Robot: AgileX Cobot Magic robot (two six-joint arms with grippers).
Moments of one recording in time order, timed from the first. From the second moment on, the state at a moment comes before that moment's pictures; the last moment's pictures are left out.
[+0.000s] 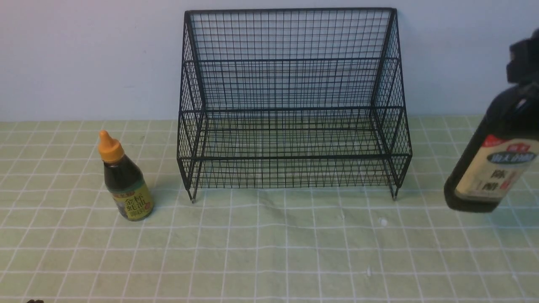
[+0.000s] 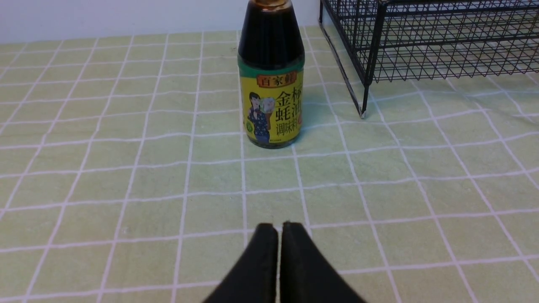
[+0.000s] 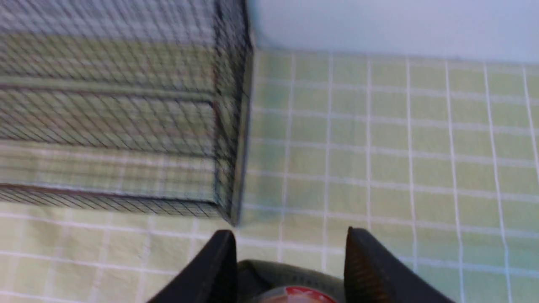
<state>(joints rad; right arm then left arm) 0.16 1.27 -1.42 0.02 1.06 0.07 -0.08 -0.01 0.03 -0.04 0.38 0.02</state>
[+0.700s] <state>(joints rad) 0.16 1.59 -1.74 0.37 0.94 -0.15 -0.08 -0.01 0.03 -0.04 0.38 0.02</state>
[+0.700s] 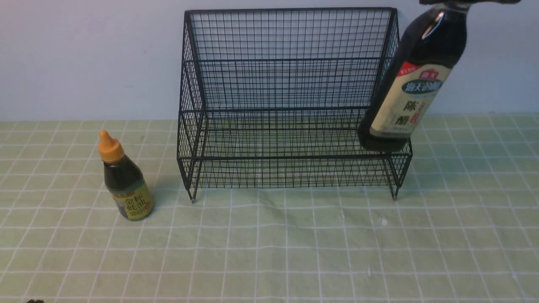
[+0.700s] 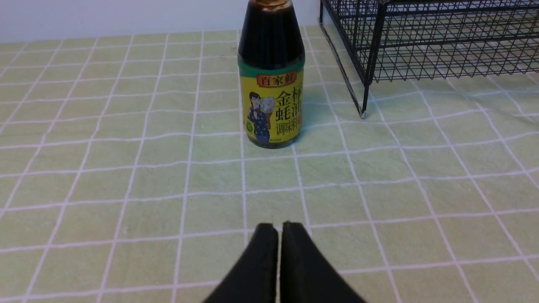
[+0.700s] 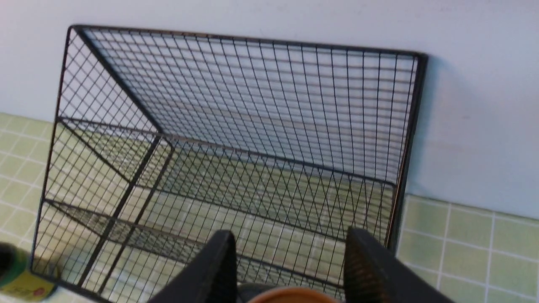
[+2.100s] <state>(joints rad) 0.31 1.73 -1.84 0.11 1.09 0.04 -0.08 -0.01 0.03 -0.04 0.38 0.02</state>
